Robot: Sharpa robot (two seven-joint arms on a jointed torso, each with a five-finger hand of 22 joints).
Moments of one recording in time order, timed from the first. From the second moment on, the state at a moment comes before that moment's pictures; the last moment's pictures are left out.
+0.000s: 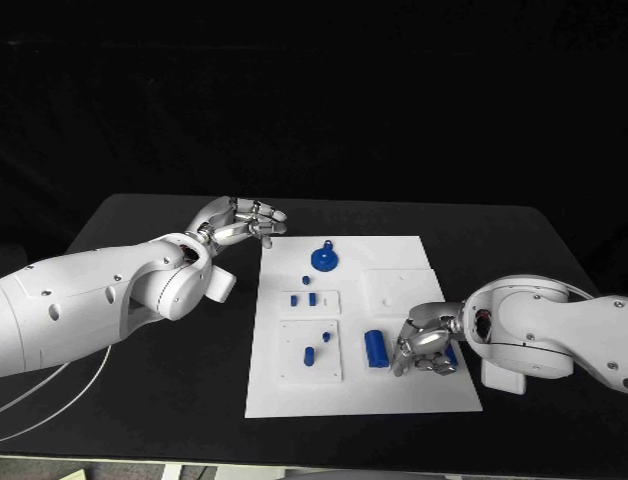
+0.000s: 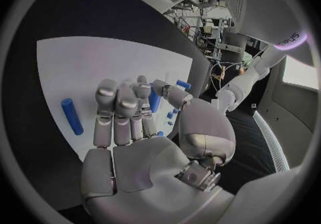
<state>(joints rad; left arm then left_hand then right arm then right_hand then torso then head) 1.25 -0.81 -0.15 1.41 -0.29 -0.32 0.34 1.15 -0.15 0.63 -0.19 0.10 0.85 0.17 0.27 0.53 1.22 0.10 0.08 0.26 1.08 0.00 0.88 0.38 0.03 0.69 -0.06 0.93 0.98 1.28 -0.95 -0.24 1.77 -0.91 0.15 -0.49 0.75 -0.11 0.82 -0.17 0.25 1.02 0.07 0.28 0.53 1.20 -0.02 0.88 1.14 1.31 -0.12 1.21 1.03 0.23 1.19 -0.04 1.04 1.31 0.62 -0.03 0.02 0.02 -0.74</state>
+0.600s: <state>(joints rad) 1.25 -0.81 -0.15 1.41 -0.29 -0.32 0.34 1.15 -0.15 0.63 -0.19 0.10 0.85 0.17 0.27 0.53 1.22 0.10 0.08 0.26 1.08 0.00 0.88 0.38 0.03 0.69 -0.06 0.93 0.98 1.28 -0.95 -0.24 1.77 -0.92 0.15 -0.49 0.74 -0.14 0.78 -0.13 0.05 1.02 0.08 0.28 0.54 1.20 -0.02 0.88 1.14 1.31 -0.13 1.21 1.04 0.23 1.20 -0.05 1.04 1.31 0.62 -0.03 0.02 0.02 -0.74</state>
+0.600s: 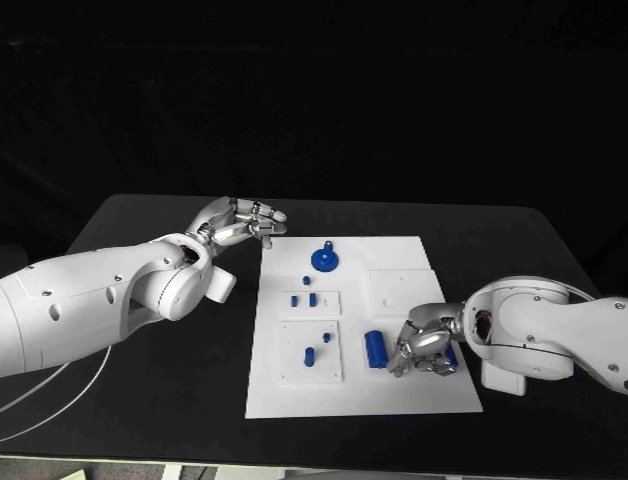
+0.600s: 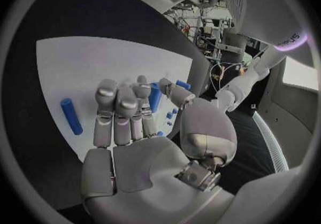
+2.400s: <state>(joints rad) 1.25 -0.82 -0.15 1.41 -0.29 -0.32 0.34 1.15 -0.15 0.63 -0.18 0.10 0.85 0.17 0.27 0.53 1.22 0.10 0.08 0.26 1.08 0.00 0.88 0.38 0.03 0.69 -0.06 0.93 0.98 1.28 -0.95 -0.24 1.77 -0.92 0.11 -0.48 0.74 -0.17 0.69 -0.12 0.05 1.02 0.09 0.28 0.55 1.21 -0.02 0.88 1.14 1.31 -0.13 1.21 1.04 0.23 1.20 -0.05 1.04 1.31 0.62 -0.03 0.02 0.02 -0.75</state>
